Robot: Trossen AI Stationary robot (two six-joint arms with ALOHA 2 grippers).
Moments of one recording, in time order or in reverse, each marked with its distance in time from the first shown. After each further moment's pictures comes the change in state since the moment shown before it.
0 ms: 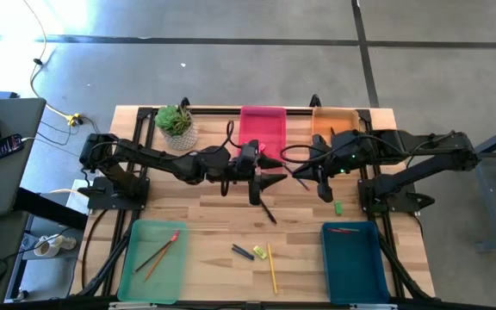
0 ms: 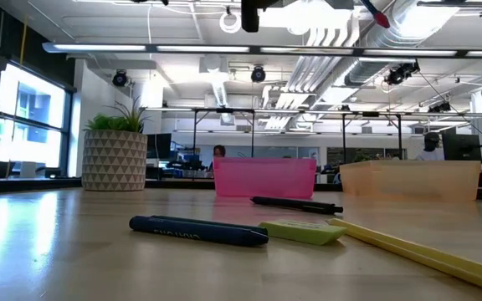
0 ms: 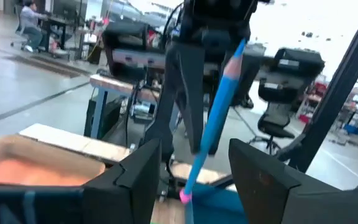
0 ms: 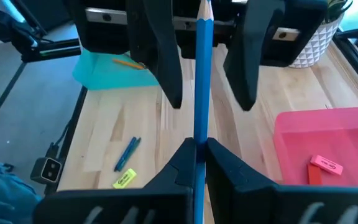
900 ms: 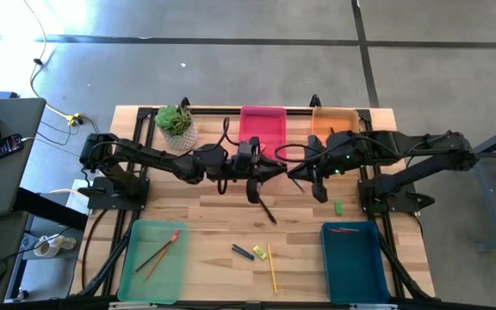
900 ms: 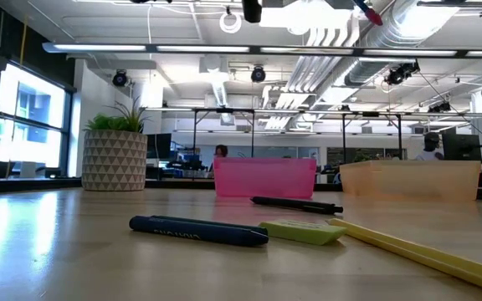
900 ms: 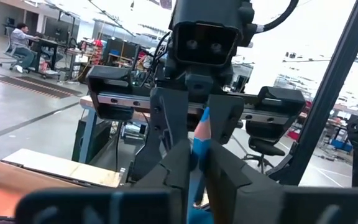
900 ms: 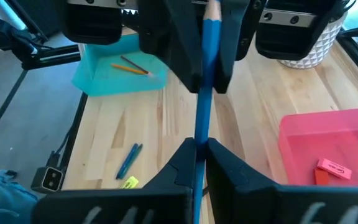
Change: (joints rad) left arm 0.012 0.000 0.001 0.097 0.026 0.003; right arm 0.000 0.033 -0.001 0.042 -0.003 0.021
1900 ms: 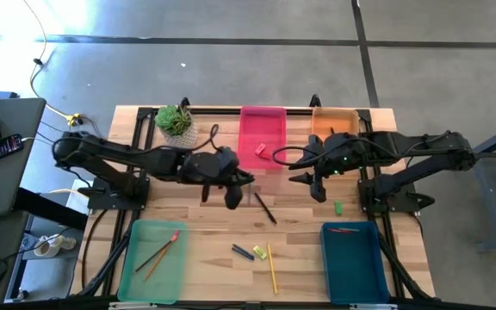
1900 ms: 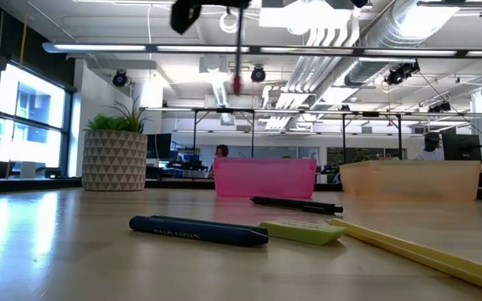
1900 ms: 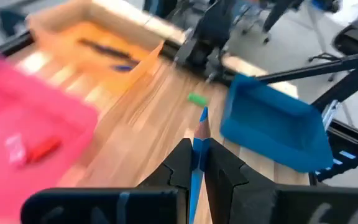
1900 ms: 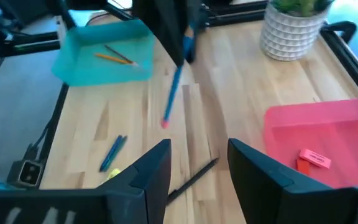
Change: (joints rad) left arm -0.095 -0.240 0.065 -0.978 -0.203 -0.234; right arm -0.001 0.008 0.000 -0.037 0.053 -0.017
